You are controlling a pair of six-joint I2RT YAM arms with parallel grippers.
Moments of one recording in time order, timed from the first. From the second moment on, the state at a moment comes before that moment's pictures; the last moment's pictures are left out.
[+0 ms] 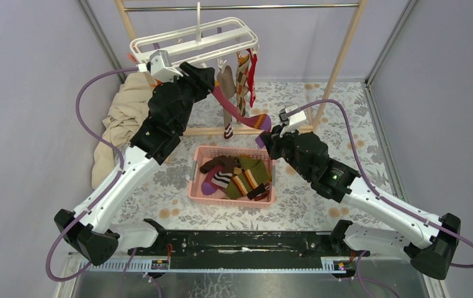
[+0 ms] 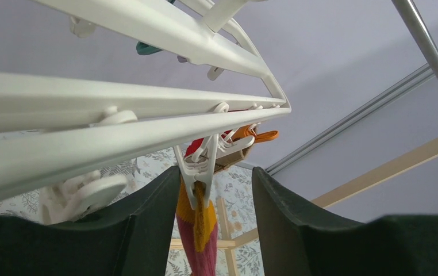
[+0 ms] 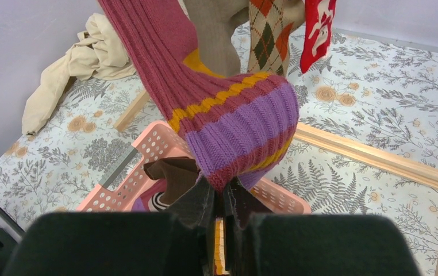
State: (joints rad) left arm -0.55 1.23 1.34 -0.04 -0.41 -0.66; right arm 0.91 1.02 0.92 -0.09 0.33 0.25
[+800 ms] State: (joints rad) left arm -0.55 1.23 1.30 0.01 -0.46 -0.66; right arm 0.91 1.03 0.88 -0.08 0.31 0.26
